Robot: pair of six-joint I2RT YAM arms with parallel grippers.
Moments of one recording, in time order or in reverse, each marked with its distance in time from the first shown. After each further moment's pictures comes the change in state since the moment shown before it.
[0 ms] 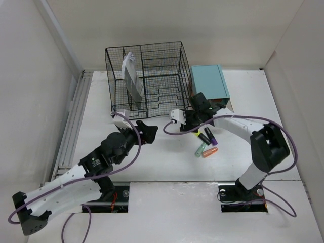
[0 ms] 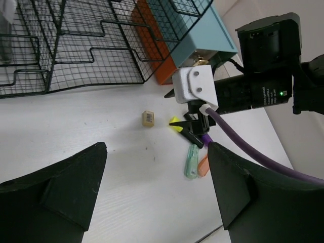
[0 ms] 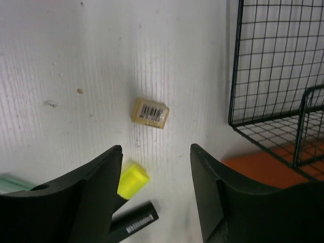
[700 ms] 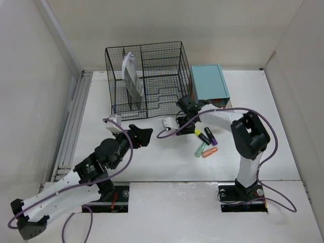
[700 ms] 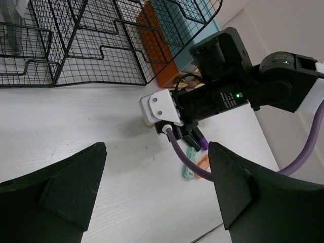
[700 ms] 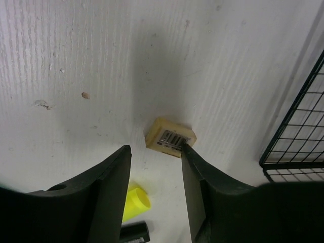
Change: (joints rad) left arm 0.000 -0.133 -0.078 -0.033 -0.045 -0.058; right arm 0.060 0.257 0.165 -0.163 0.072 -0.142
